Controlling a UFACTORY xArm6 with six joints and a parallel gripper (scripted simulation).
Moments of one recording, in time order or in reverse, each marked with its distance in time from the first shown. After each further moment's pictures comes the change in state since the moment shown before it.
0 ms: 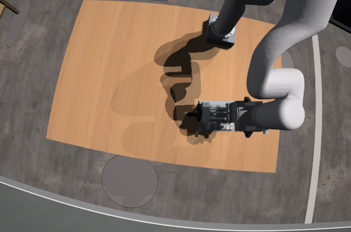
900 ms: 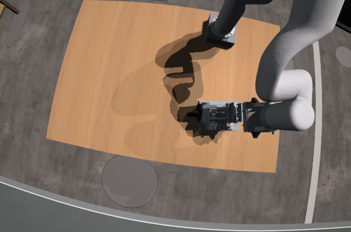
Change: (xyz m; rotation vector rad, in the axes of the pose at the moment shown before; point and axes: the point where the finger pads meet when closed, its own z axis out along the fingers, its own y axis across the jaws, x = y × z) arm -0.029 -0.003 0.000 0.000 -0.001 0.001
